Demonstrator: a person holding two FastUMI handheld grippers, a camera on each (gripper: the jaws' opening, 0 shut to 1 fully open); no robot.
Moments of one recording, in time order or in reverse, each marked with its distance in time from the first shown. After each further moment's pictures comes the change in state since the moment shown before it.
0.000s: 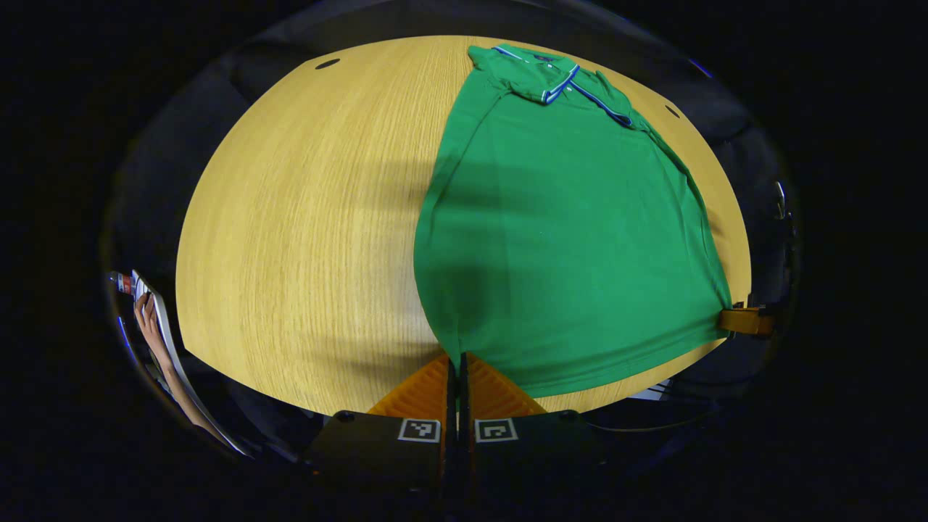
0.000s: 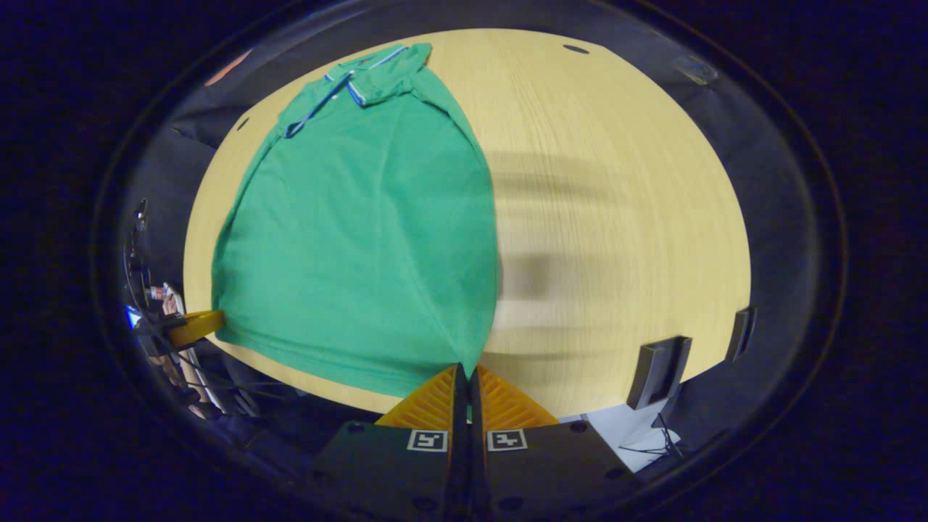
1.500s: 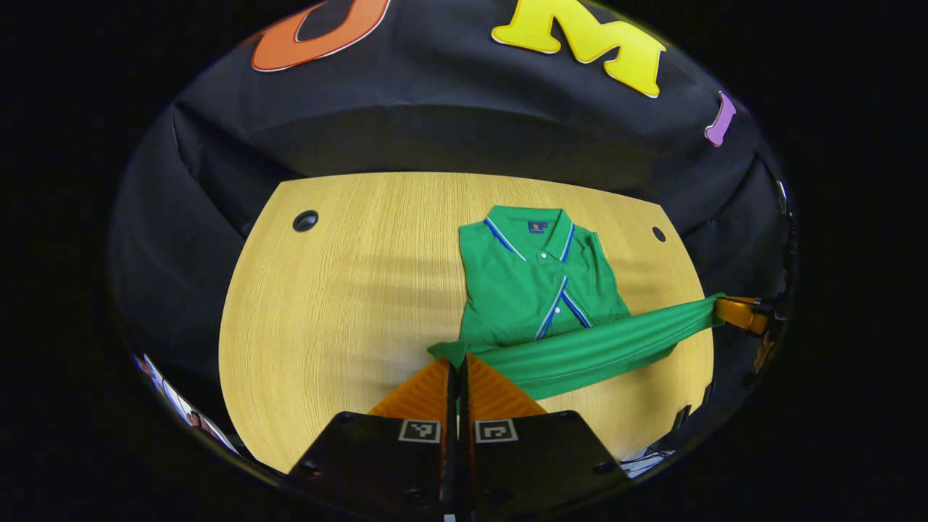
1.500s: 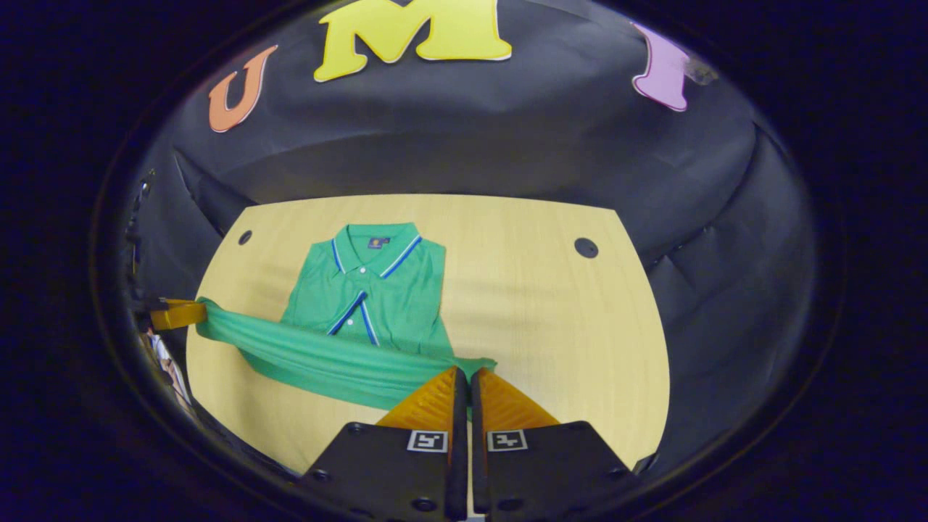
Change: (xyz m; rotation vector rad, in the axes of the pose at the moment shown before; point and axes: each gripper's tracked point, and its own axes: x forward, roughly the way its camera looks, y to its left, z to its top) left arm -0.061 0.010 0.314 0.064 -0.356 -0.042; right arm -0.100 0.037 0.312 -0.097 -0.484 -0.129
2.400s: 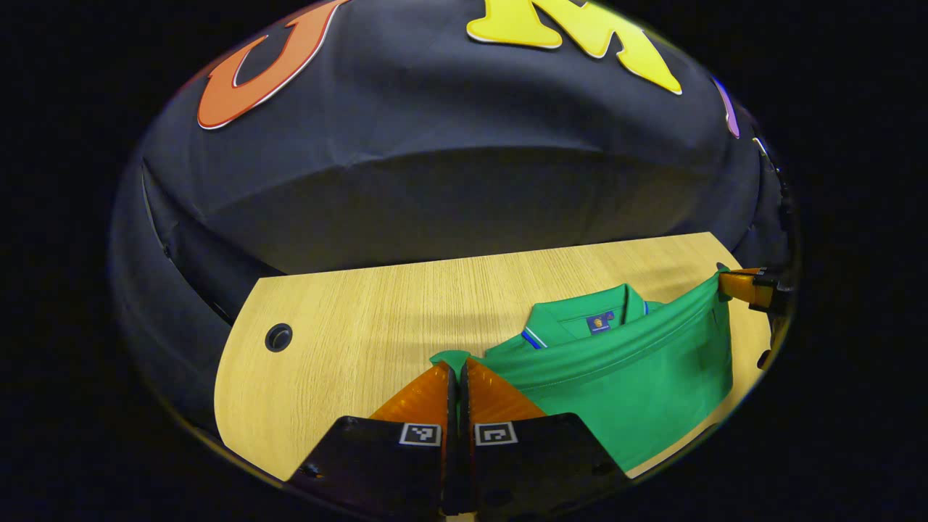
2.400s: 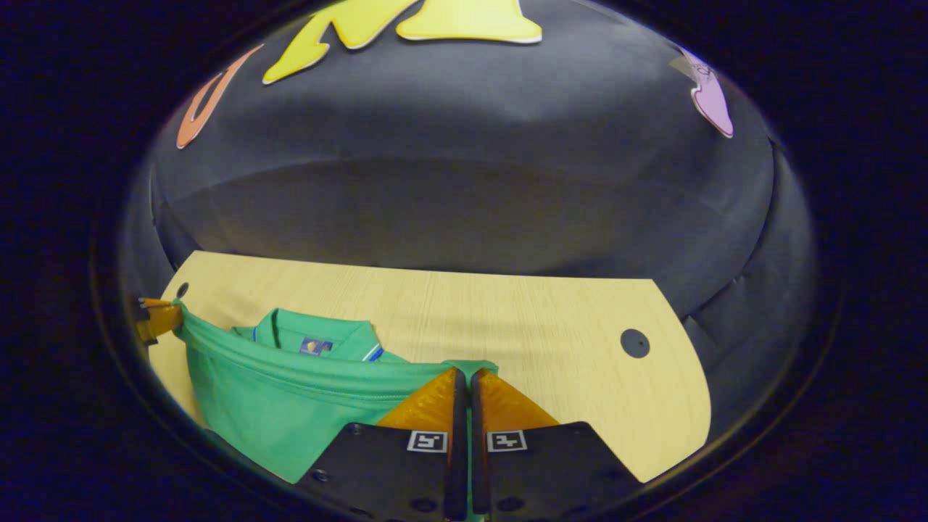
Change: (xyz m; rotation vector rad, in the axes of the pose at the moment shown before) left arm 0.153 0.022 0.121 0.125 -0.303 0.138; right arm 0.198 0.009 0.123 0.040 -0.262 -0.035
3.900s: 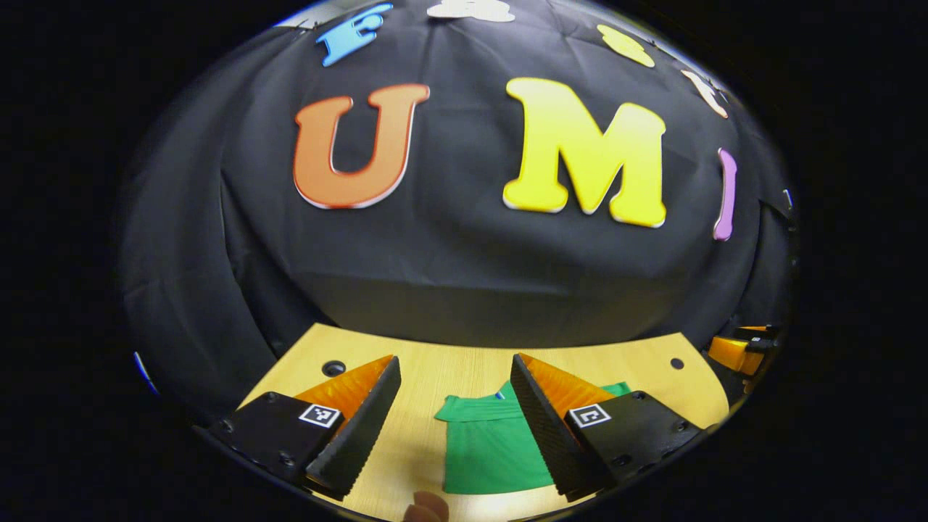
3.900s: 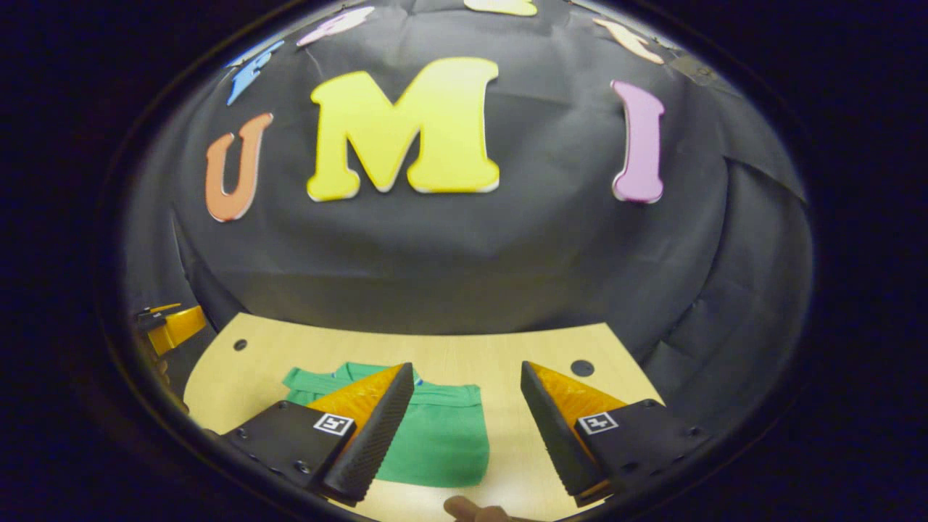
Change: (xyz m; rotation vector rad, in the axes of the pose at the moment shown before) left arm -0.221 -0.004 0.095 -0.171 -0.389 0.070; right arm -0.255 -0.013 0.069 0.048 -0.325 0.007
